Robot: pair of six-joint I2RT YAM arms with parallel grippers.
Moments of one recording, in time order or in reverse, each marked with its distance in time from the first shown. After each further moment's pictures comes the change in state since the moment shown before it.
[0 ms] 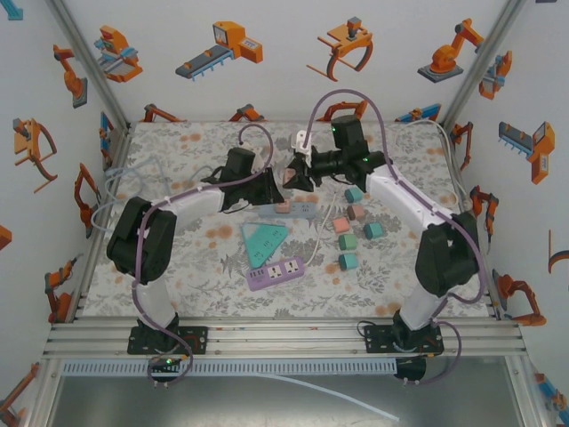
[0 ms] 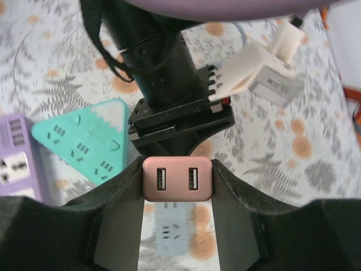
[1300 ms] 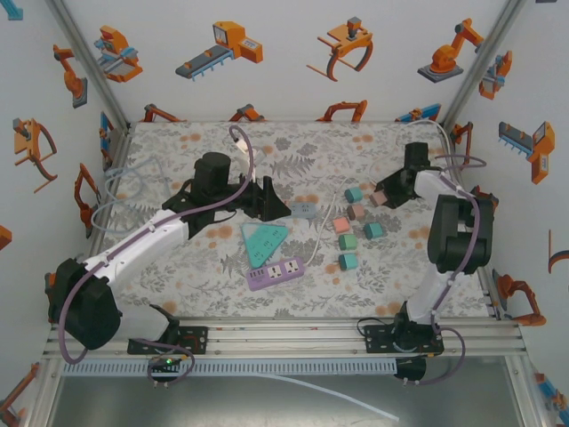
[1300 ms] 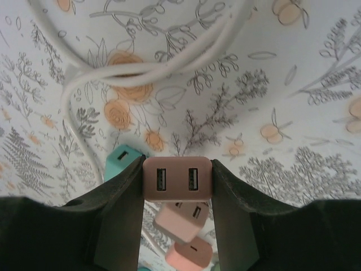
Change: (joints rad) left arm -0.065 -0.505 -0.185 -0.023 0.257 0.148; right arm -0.525 0.188 -0.160 -0.169 0.792 1.586
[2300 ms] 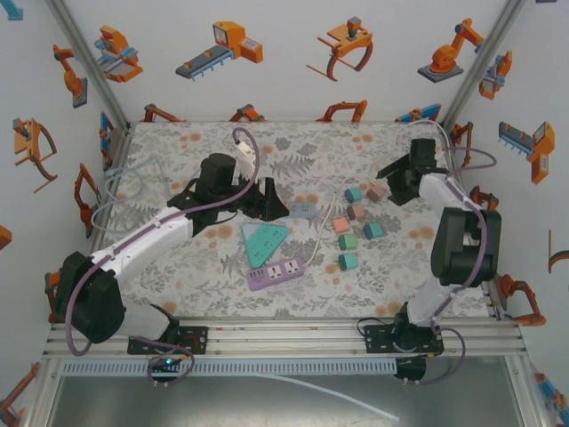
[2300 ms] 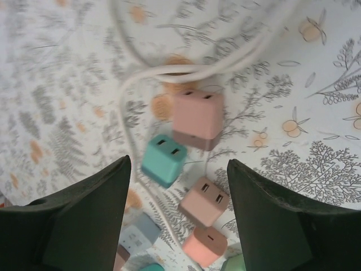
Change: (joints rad) left arm 0.000 0.043 0.010 -0.058 -0.125 0.021; right arm 0.005 -0.177 -0.065 0.089 0.007 -0.040
